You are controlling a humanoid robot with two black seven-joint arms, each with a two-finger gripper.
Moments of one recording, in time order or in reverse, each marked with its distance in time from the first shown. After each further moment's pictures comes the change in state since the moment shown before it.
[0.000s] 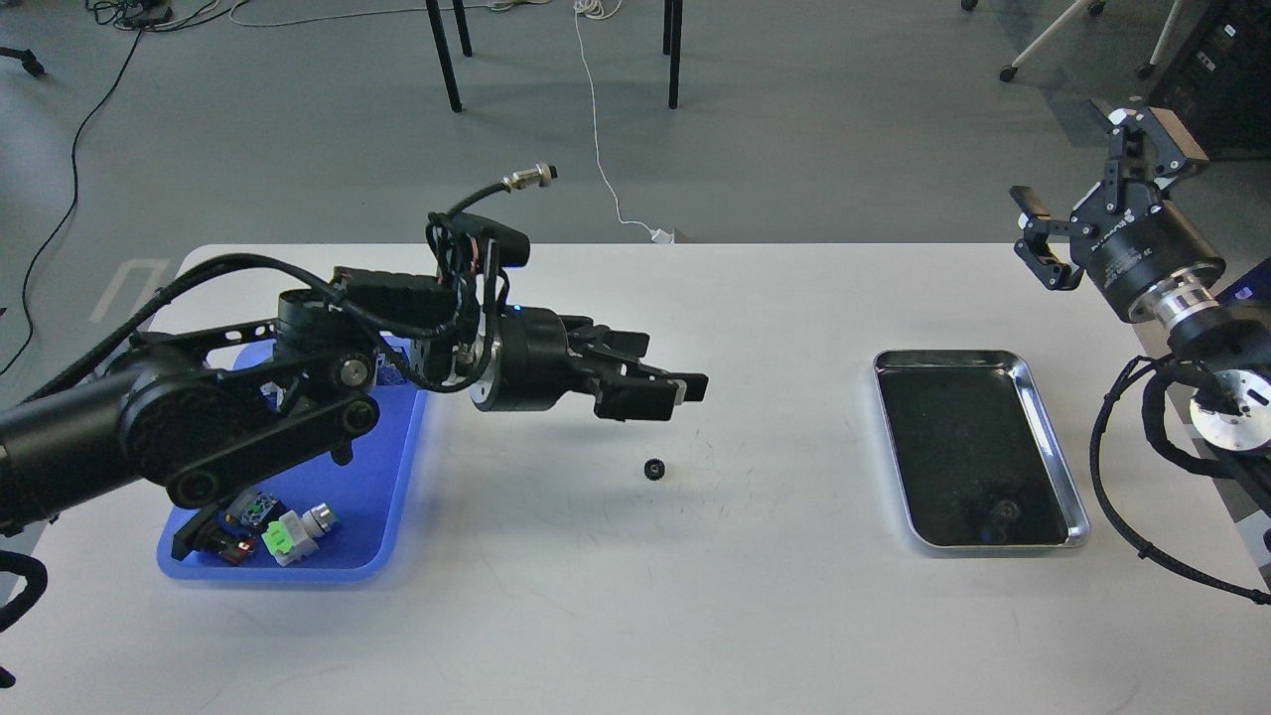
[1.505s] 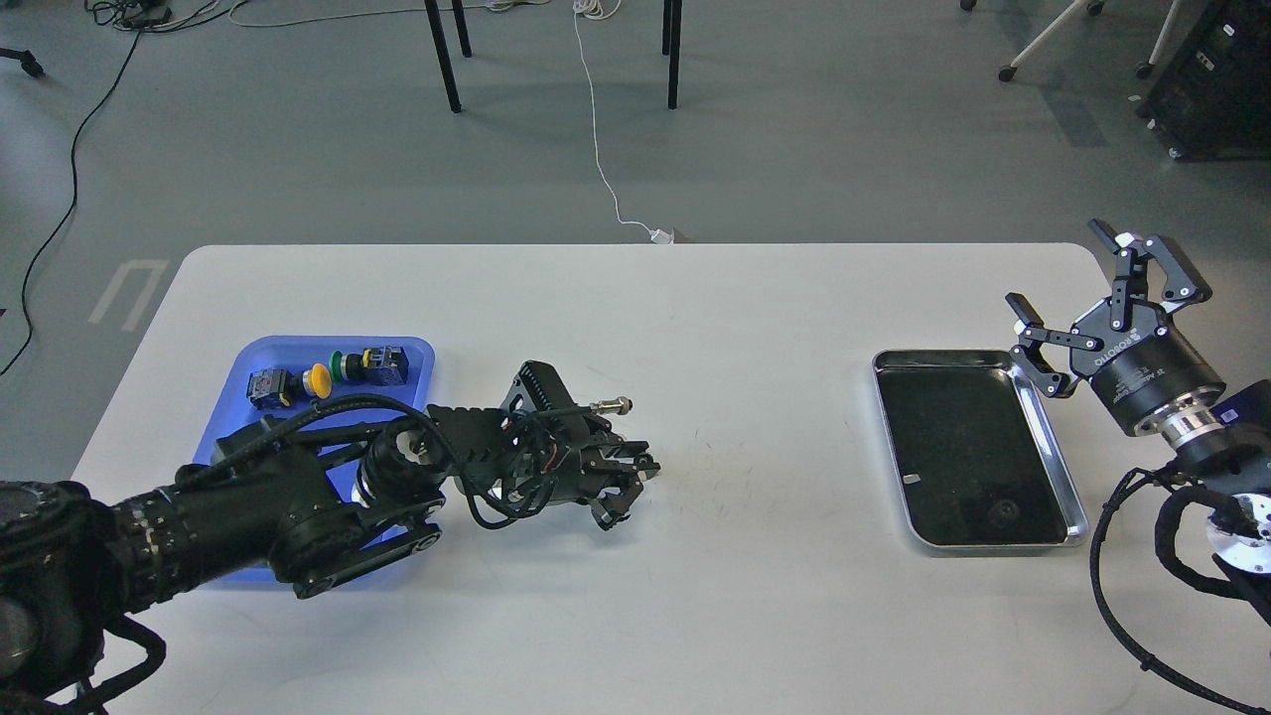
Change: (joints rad) left arm 0.133 -0.198 0.140 0.376 0.471 0.265 -0.017; right arm -0.238 0.035 0.114 0.023 -0.002 0.171 0.021
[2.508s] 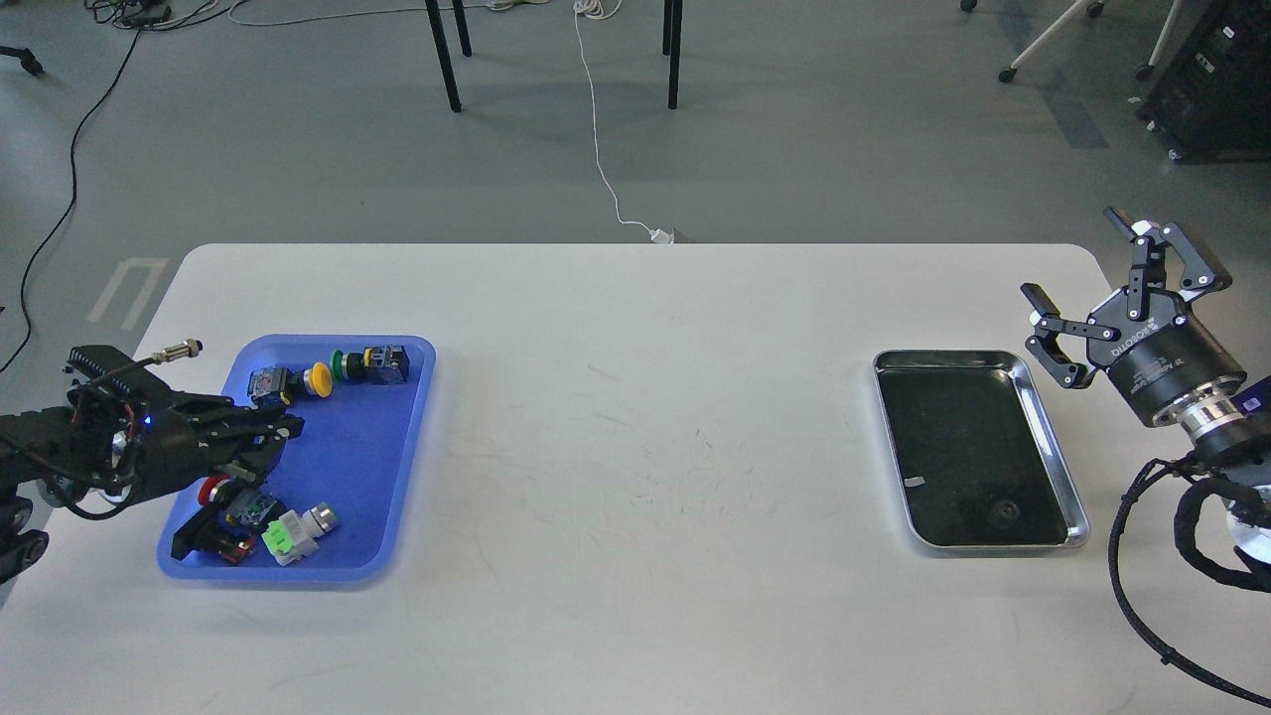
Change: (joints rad) left arm 0.184 0.561 -0.045 0.167 -0.249 0.182 -0.235; right arm 0.010 -0.037 -0.003 0.007 -0.001 0.001 0.000
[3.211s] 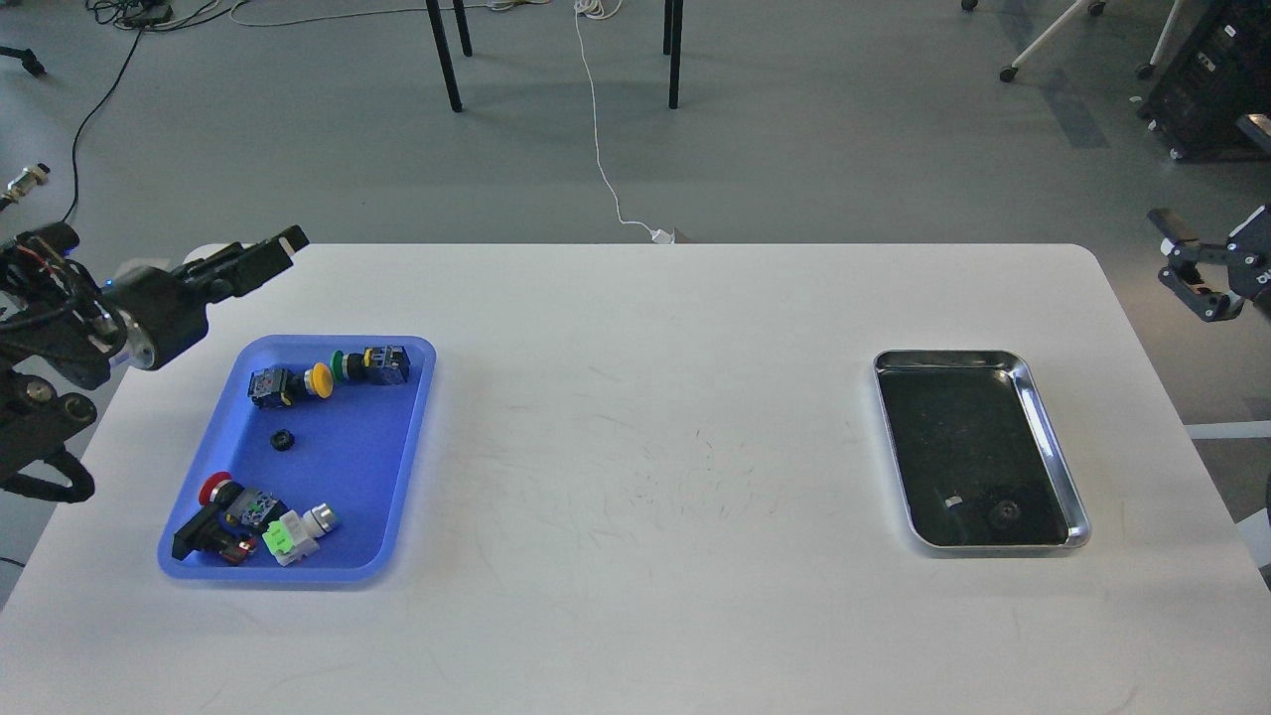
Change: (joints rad) left arm -0.168 -0.072 -0.104 0.002 -0.930 -0.087 -0.001; right arm 0.108 -0.290 -0.042 0.027 -0.049 0.001 -0.005
